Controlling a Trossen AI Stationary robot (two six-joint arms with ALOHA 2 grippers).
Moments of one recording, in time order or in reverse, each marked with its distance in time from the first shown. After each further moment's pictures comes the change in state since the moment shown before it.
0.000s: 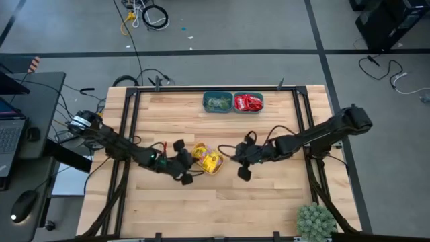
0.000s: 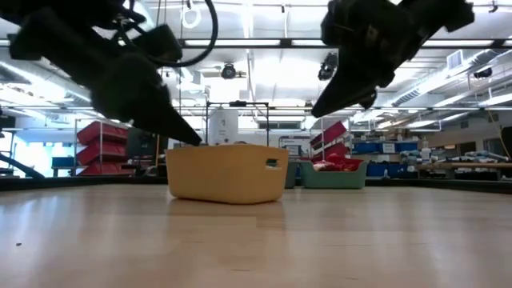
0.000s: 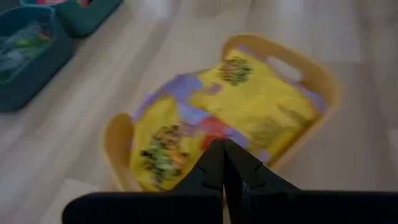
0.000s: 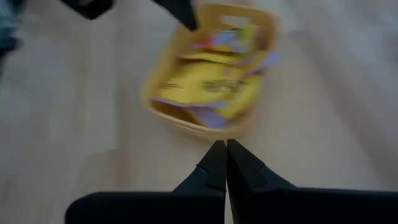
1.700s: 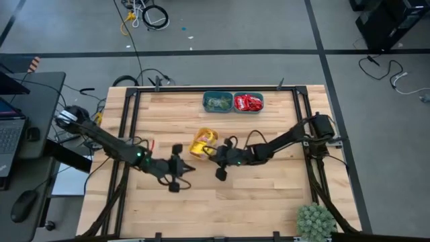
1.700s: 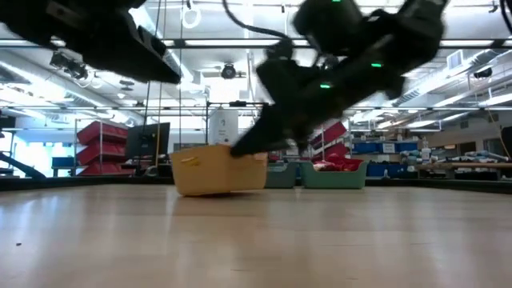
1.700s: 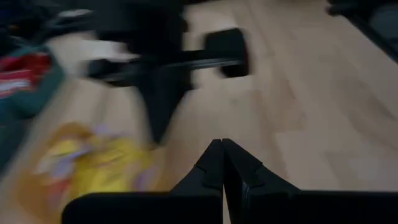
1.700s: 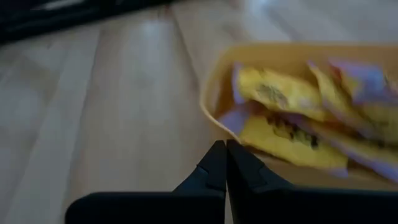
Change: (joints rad) left arm -0.083 -0.229 -0.006 -0.050 0.138 0.233; right arm -0.063 0.440 0.082 0.569 0.059 -0.084
